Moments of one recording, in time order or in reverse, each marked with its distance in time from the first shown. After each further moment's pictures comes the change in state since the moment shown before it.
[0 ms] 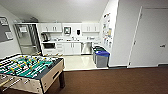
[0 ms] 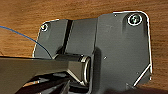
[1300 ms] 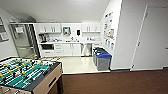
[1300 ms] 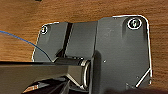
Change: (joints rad) left arm 0.003 0.001 0.000 0.000 -0.002 0.000; right arm 0.009 0.010 -0.015 0.001 0.003 0.000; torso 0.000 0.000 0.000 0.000
